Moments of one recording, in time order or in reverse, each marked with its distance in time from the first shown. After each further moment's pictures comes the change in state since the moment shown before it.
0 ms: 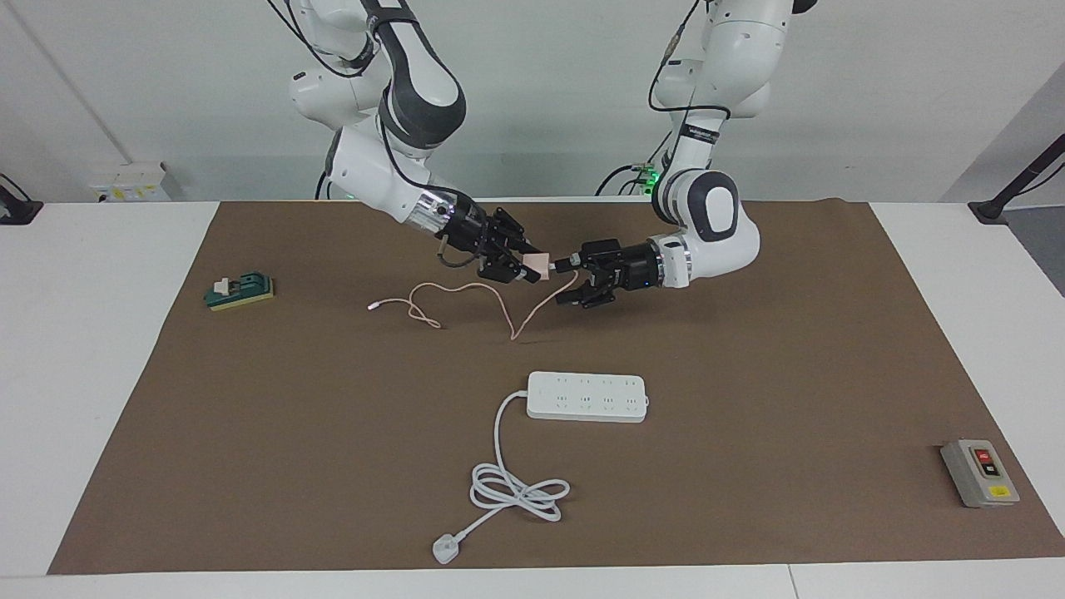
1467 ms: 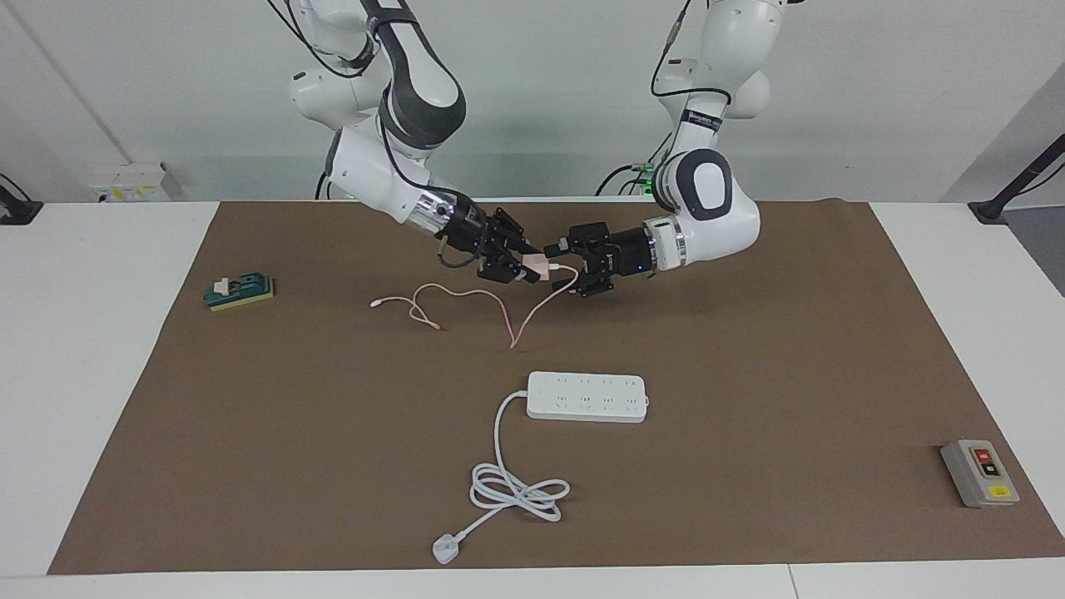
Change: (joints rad) left arm -0.030 -0.052 0.000 0.016 0.125 0.062 -0.034; right arm 0.000 0.000 -0.001 -0.003 0.000 0.000 0.000
